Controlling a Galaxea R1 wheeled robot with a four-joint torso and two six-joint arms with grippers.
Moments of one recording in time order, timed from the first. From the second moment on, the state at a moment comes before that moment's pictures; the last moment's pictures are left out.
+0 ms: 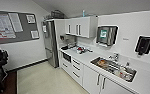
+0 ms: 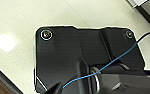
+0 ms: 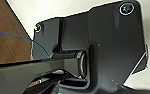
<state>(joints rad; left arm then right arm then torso) 1.57 2.89 -2.55 0.07 -0.19 -0.03 -1.57 2.80 -2.35 0.10 0.03 -0.09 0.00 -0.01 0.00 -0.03</state>
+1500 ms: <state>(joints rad) 1.57 2.91 -2.62 0.11 -0.18 -0.03 -1.57 2.81 -2.37 0.09 0.05 -0.09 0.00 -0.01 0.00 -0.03</state>
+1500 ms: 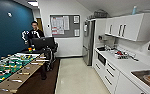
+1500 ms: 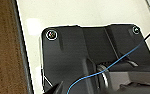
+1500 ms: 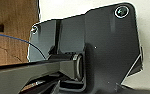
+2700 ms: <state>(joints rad) 1.57 2.93 -2.63 0.11 -0.18 -0.03 -1.57 2.83 -2.41 0.09 0.05 -0.09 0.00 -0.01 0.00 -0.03</state>
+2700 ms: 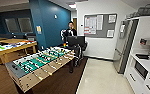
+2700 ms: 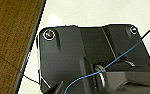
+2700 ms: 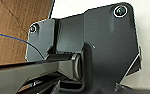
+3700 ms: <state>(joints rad) 1.57 2.94 -2.64 0.11 -0.18 -0.03 -1.57 2.88 -2.48 0.09 0.05 -0.09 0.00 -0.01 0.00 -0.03</state>
